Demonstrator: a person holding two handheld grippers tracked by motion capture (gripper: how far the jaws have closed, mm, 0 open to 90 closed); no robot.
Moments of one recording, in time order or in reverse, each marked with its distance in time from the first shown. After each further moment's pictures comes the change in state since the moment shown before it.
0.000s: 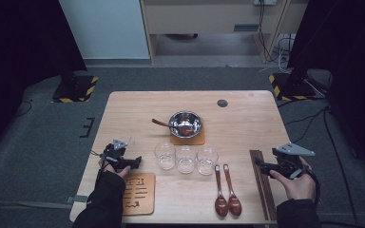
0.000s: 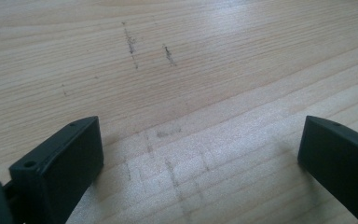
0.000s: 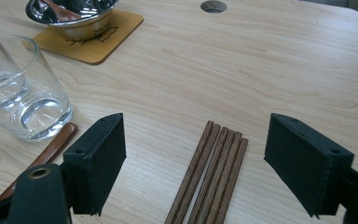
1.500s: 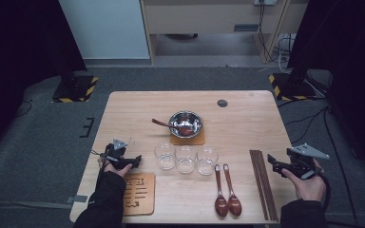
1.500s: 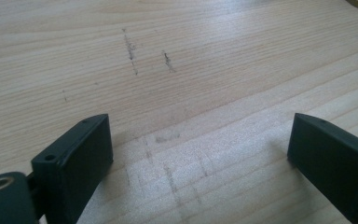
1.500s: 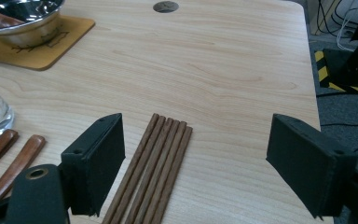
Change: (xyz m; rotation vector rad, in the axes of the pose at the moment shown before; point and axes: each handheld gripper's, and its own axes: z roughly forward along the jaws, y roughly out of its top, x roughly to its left) left arm -0.001 0.001 0.000 -0.011 0.003 -0.002; right arm -0.037 -0.017 -0.005 -0.036 -0.095 0.069
